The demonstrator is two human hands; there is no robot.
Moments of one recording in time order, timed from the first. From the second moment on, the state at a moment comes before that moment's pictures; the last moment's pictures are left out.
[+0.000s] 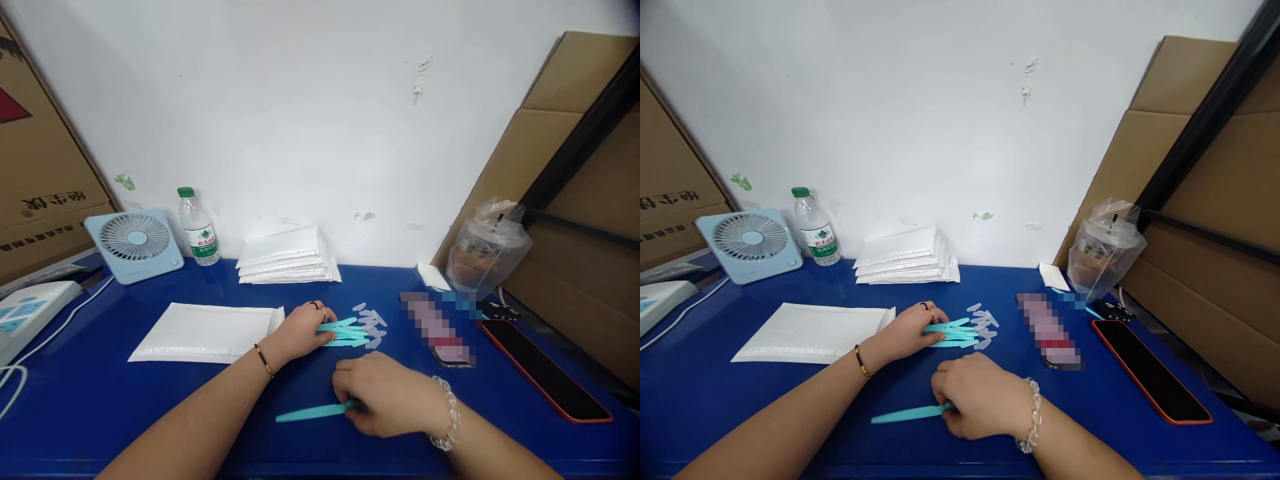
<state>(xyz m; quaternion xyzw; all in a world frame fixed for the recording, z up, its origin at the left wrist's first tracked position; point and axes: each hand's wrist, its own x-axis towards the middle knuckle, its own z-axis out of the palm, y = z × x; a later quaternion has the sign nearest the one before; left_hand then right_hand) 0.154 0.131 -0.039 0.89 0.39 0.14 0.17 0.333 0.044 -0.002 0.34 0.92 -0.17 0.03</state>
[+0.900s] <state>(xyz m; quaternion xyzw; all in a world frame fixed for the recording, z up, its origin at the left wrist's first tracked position) 0.139 0.128 -0.009 0.82 0.36 0.15 0.41 0.390 0.102 -0.001 0.42 0.78 -0.33 -0.34</state>
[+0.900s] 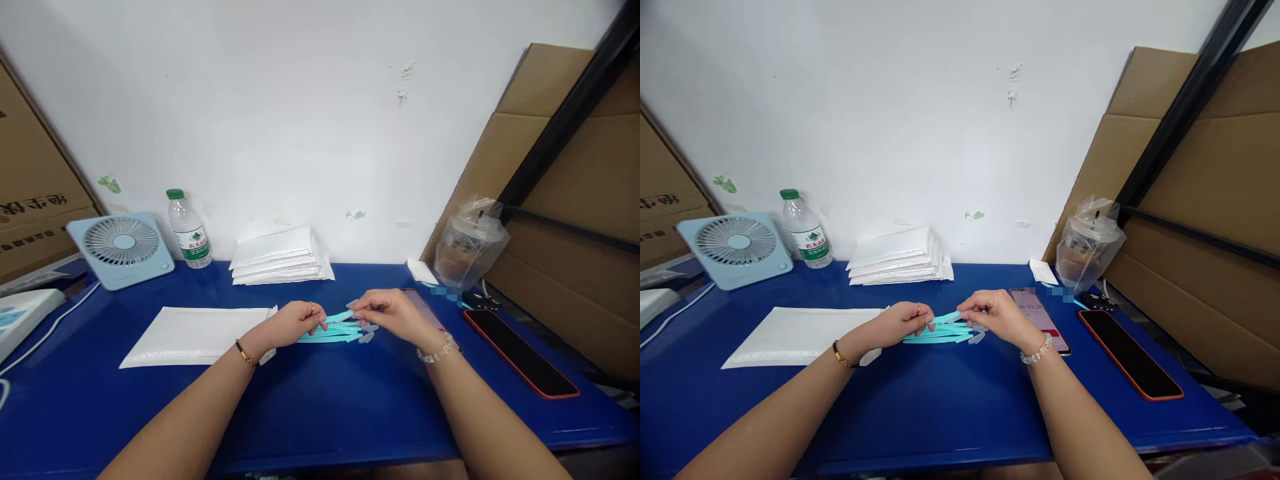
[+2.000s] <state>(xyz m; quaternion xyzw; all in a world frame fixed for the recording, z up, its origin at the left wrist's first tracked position) 0.142 0.138 -0.024 0.84 0.40 0.20 0.31 0.371 0.110 -0.018 0.45 0.62 -0.46 -0.45</state>
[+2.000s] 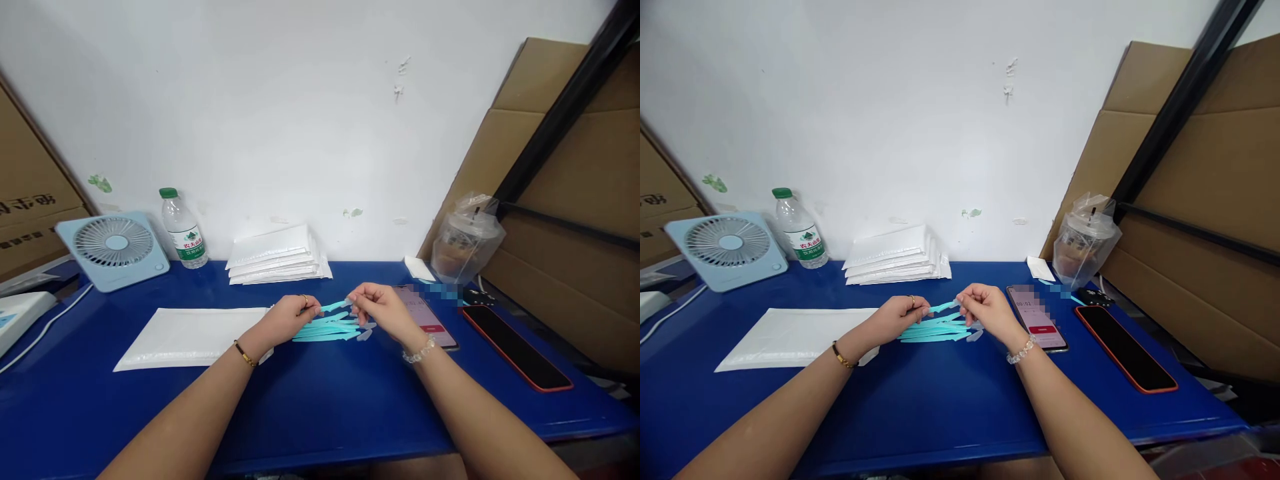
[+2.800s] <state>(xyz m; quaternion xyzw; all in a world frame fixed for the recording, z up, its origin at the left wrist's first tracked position) 0.154 0.139 -0.028 0.87 0.43 0.14 0.21 0.394 0.144 -0.040 0.53 0.82 -0.09 -0.19</state>
